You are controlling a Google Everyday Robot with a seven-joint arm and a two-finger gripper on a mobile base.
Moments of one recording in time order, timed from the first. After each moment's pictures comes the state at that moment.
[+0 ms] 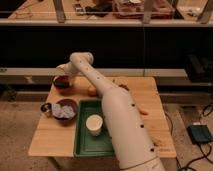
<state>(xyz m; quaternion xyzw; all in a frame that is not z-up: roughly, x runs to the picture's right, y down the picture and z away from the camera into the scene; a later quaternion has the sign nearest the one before) -0.267 -0.100 0.968 -0.02 -0.34 -0.31 0.89</state>
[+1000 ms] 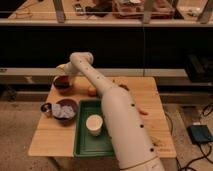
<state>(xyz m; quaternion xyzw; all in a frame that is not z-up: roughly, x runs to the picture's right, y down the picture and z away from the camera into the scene) -0.267 -0.104 0.968 -0.02 -0.35 -0.32 0.88</state>
